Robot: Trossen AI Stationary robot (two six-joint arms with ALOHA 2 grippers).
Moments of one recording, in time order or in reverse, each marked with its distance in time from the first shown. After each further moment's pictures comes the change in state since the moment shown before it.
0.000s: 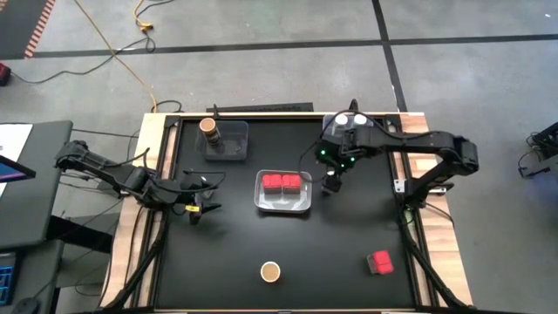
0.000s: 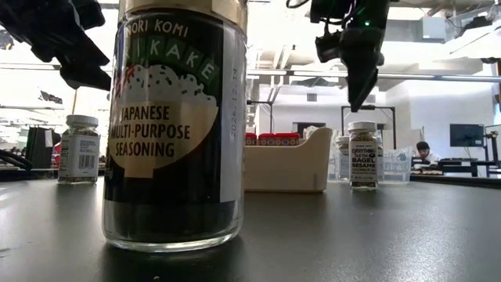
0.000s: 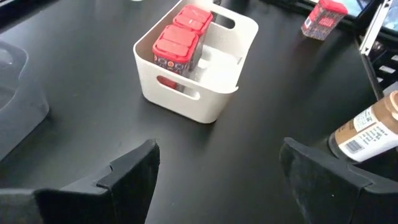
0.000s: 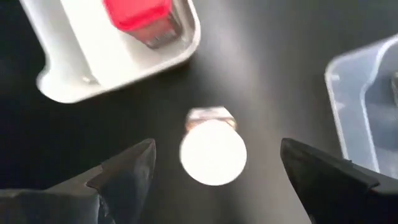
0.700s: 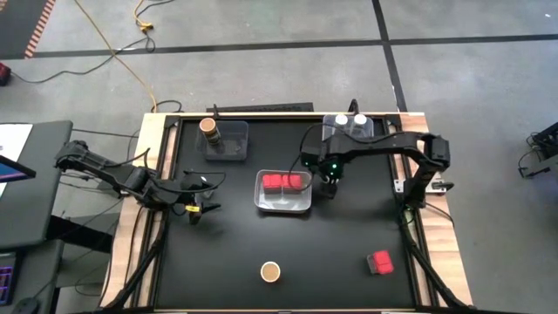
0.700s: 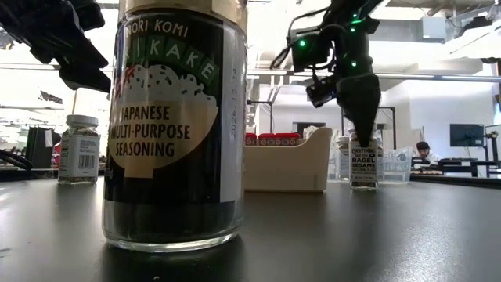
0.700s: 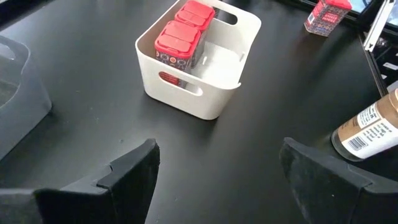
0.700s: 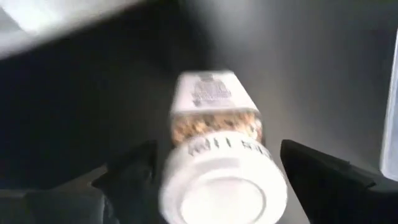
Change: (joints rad) left arm 0.000 0.000 0.000 -0.015 0.000 -0.005; right arm -0.006 0.247 -0.001 -0.059 -0.024 -0.024
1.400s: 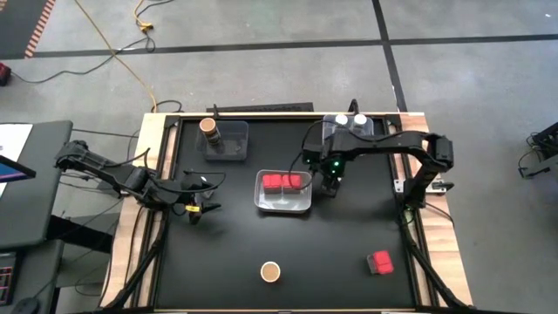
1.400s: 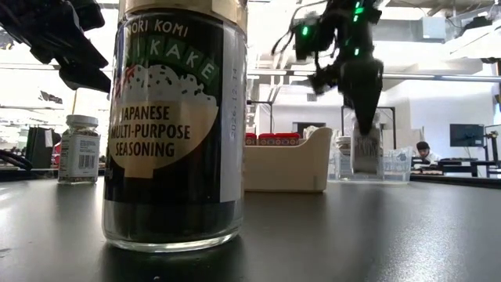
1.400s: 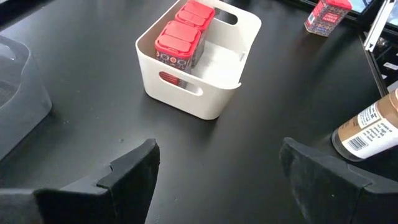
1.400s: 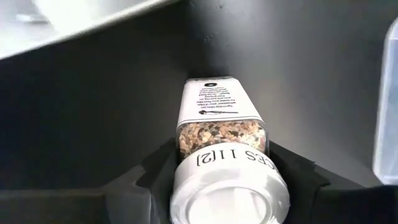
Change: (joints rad) left arm 0.000 0.000 0.000 0.000 0.000 0.001; right arm -0.003 -0.043 0.031 -0.044 -0.022 -0.043
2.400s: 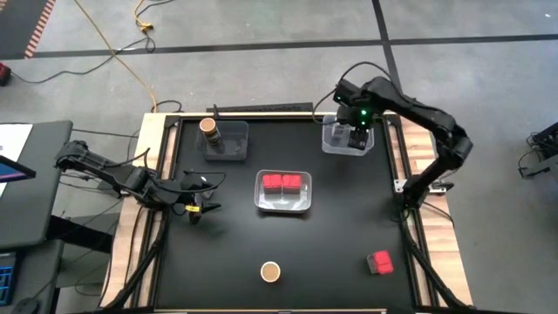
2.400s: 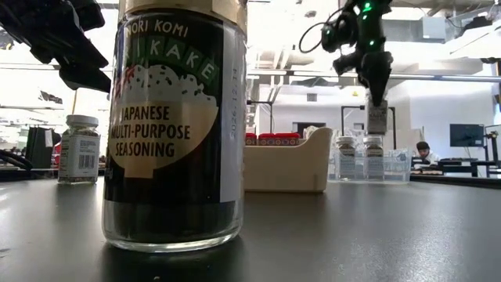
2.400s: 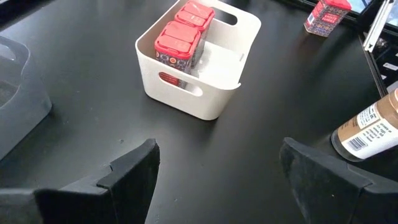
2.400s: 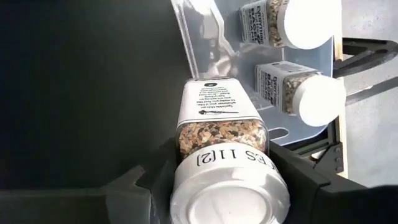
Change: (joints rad) left arm 0.000 0.000 0.000 0.002 0.000 0.000; right arm -0.484 -0.110 0.219 -0.268 0.155 -0.512
